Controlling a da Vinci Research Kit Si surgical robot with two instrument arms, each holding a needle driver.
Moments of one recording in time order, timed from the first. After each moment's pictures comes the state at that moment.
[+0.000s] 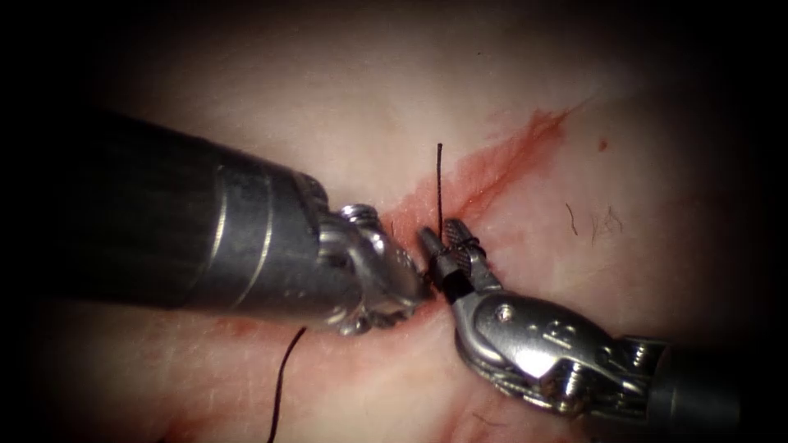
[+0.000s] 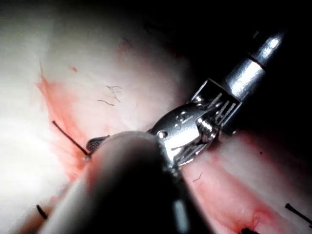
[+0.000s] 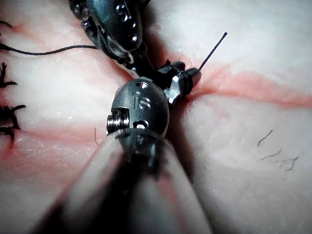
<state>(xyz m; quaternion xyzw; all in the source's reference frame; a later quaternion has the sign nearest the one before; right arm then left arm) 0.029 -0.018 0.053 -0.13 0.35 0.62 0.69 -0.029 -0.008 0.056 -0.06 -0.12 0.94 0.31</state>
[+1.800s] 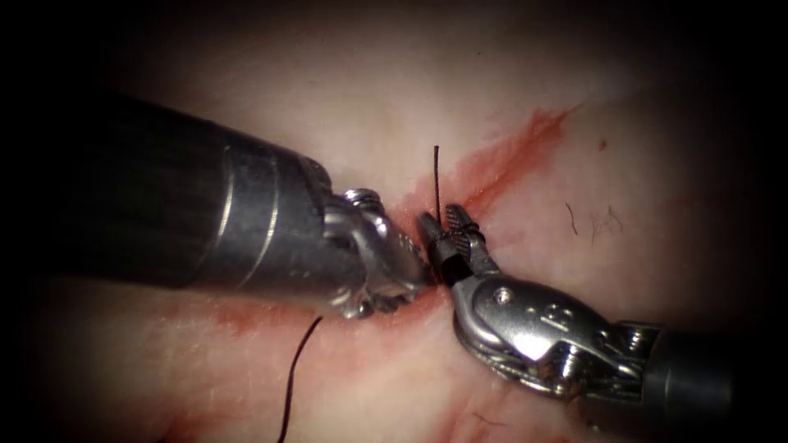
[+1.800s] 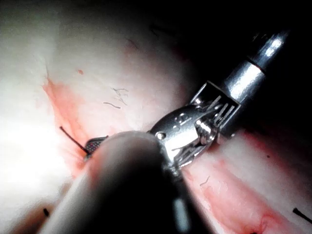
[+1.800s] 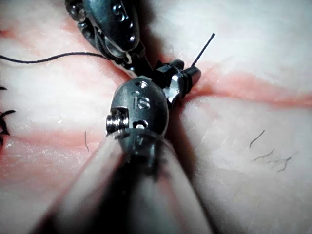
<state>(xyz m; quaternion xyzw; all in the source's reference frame) 0.028 -0.016 0.055 -0.13 0.34 0.63 0.68 -0.030 -0.007 0.056 -0.07 -0.13 0.94 0.31</state>
